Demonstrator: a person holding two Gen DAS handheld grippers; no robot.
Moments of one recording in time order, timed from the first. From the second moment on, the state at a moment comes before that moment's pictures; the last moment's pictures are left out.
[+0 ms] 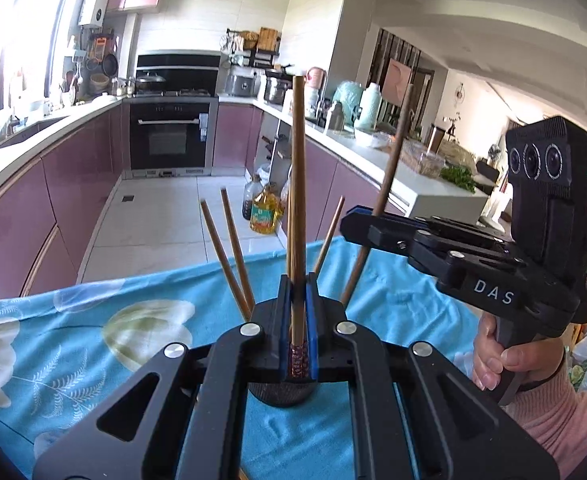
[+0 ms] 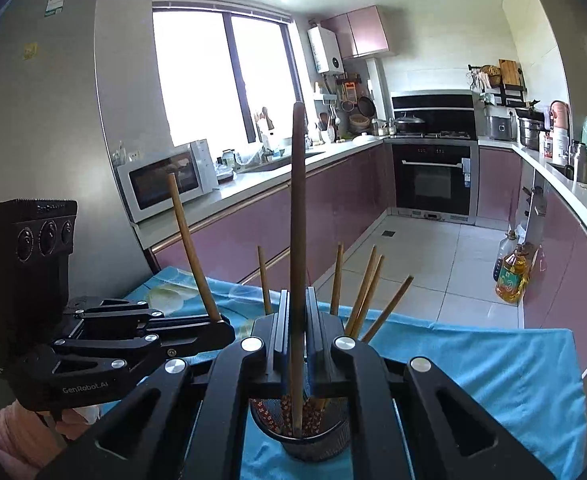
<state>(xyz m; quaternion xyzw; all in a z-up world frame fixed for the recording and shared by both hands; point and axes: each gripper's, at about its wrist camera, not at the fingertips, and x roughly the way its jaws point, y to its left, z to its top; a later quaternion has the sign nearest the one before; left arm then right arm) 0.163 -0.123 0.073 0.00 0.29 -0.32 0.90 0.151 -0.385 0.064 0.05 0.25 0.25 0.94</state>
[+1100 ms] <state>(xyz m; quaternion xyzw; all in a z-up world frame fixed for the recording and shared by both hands) 0.173 -0.119 0.021 0.02 0.31 -0.28 0.91 0.150 -0.386 0.022 0.07 0.30 0.24 0.92</state>
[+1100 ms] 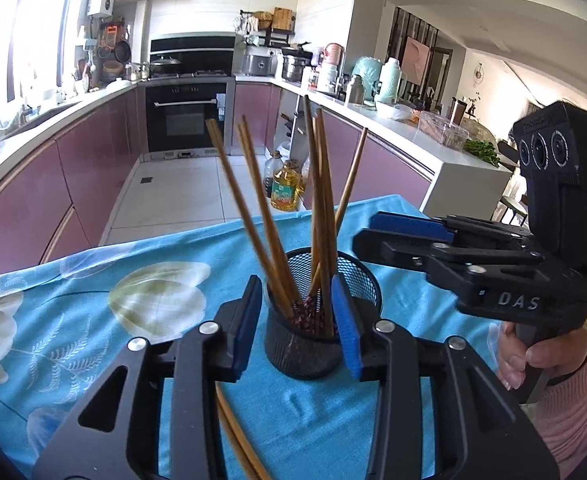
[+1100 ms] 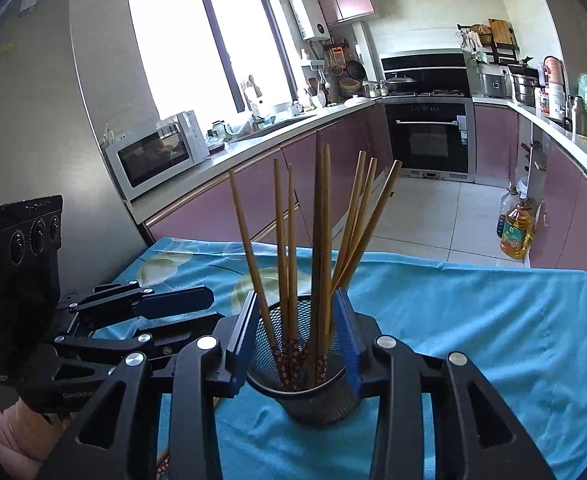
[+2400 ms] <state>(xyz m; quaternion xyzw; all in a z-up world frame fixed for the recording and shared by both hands) 0.117 -0.047 -0.097 0.04 0.43 -0.21 0.88 0.103 -0.302 -0.082 0.06 0.43 0.31 0.85</state>
